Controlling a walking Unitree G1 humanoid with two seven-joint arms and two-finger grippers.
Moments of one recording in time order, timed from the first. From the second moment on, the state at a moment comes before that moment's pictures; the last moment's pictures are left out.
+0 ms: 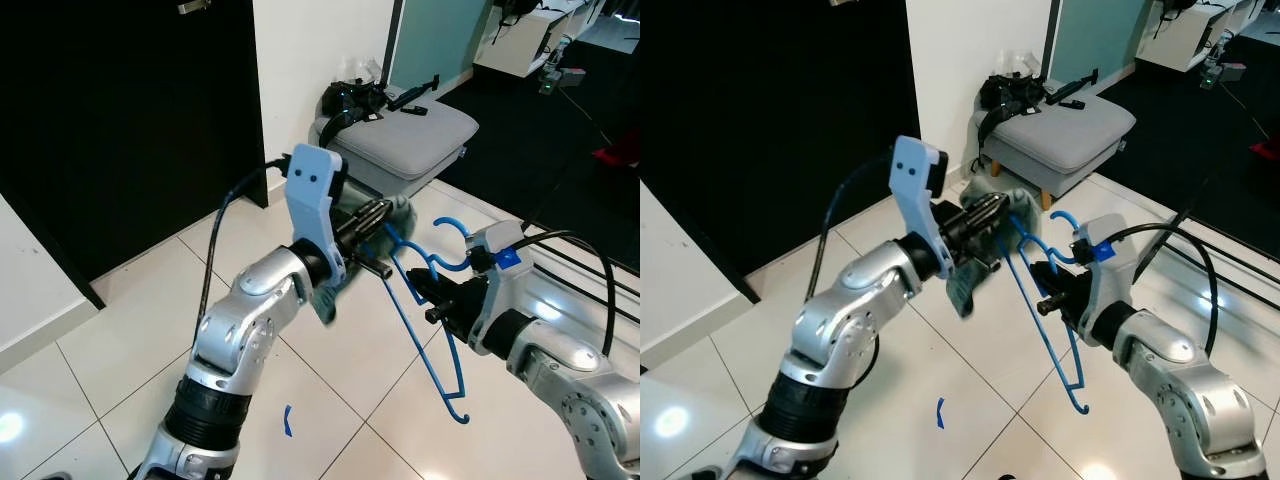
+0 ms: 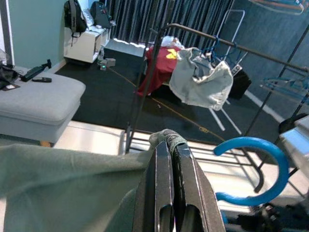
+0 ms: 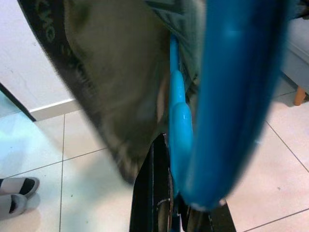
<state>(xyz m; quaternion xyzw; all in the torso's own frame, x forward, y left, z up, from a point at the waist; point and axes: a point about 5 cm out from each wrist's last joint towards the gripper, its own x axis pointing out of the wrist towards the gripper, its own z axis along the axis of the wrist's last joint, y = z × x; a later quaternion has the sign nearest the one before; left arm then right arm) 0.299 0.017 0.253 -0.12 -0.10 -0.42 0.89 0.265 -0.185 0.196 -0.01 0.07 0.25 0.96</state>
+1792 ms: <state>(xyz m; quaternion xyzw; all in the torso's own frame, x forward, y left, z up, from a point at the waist) 0.278 0.079 0.289 -0.05 -0.12 -0.57 0.81 0.245 -0.212 0.233 0.05 -0.05 0.39 0.92</state>
